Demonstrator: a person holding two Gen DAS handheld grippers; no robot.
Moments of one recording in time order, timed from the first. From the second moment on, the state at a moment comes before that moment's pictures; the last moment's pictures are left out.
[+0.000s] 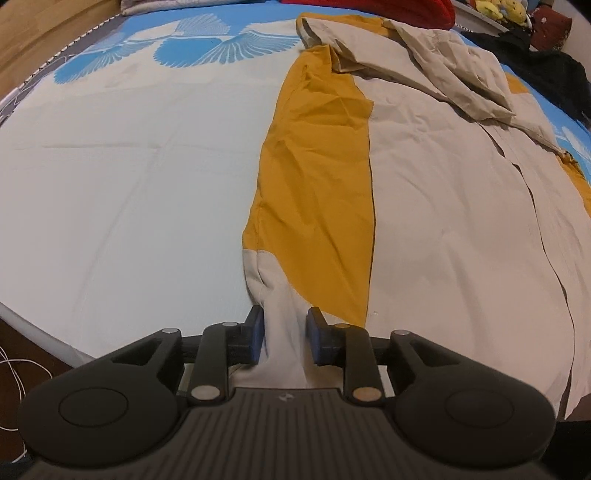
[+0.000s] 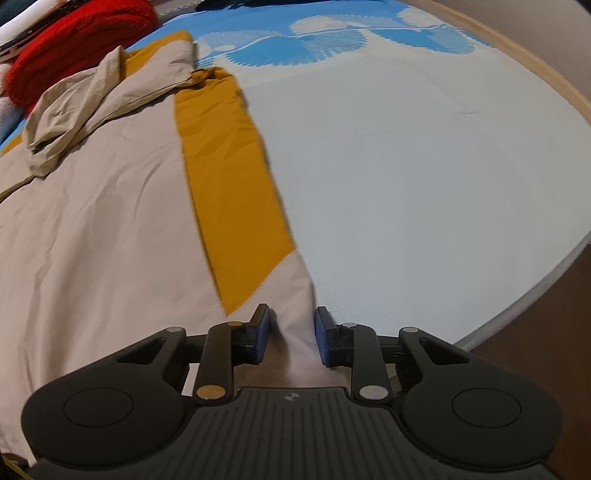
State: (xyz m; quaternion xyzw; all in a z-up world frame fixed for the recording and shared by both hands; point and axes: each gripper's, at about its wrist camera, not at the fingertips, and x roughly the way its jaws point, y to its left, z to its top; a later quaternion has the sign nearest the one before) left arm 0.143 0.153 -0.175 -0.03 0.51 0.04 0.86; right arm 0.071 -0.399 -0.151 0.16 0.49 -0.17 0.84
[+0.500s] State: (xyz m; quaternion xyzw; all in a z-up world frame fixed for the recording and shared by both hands) left arm 0.138 0.154 -0.170 -0.04 0.49 0.02 0.87; right arm 0.069 -0.396 -0.148 0.17 0.49 -0.14 0.84
